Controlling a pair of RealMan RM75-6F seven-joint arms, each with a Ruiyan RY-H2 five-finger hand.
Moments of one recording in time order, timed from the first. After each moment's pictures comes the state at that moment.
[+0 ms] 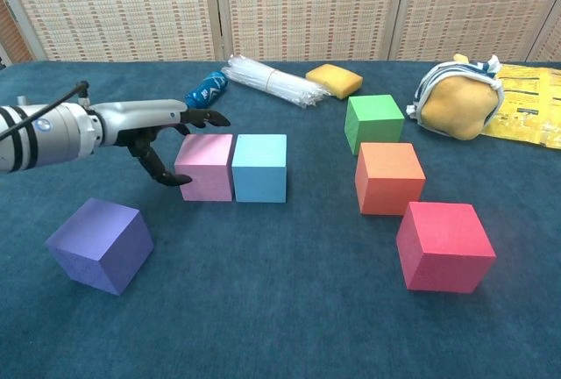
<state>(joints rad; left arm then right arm) -0.86 -1.48 -0.15 -1.38 1.17 0.70 0.00 0.11 -1.01 0.09 -1.66 -1.49 1.47 -0.01</state>
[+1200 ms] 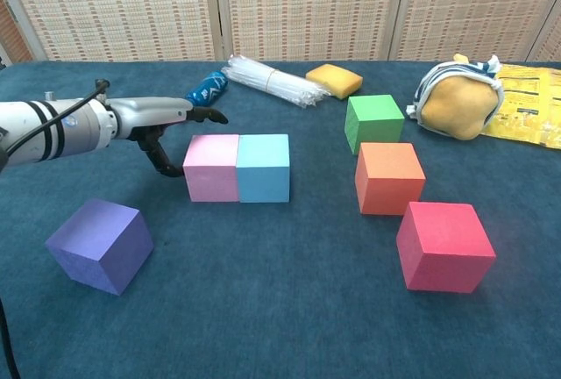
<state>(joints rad) -0.92 -1.56 -0.15 -1.23 1.09 0.65 0.12 0.11 -1.01 0.10 -1.67 -1.46 1.45 -0.03</state>
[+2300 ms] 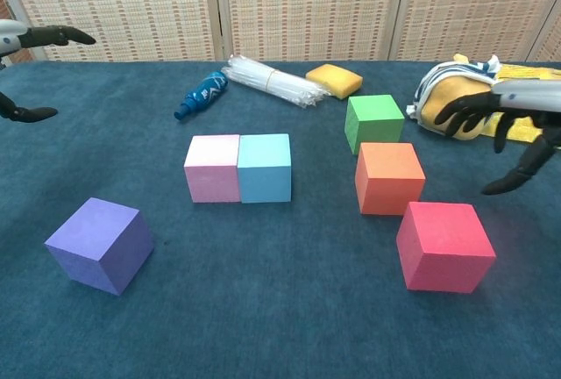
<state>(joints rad) -0.62 -1.21 -0.08 -1.52 1.31 1.09 0.03 0.60 -1.22 0.16 -1.59 -1.24 0.74 -0.02</state>
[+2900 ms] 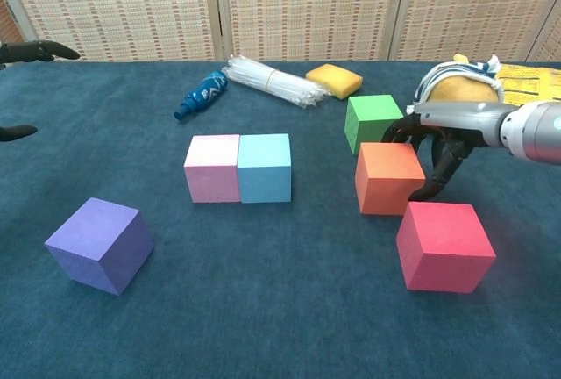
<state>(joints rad) -0.56 -1.18 -0.04 -1.53 1.41 1.11 -0.07 0.77 -1.42 0.17 -1.47 -0.96 0.67 -0.18</state>
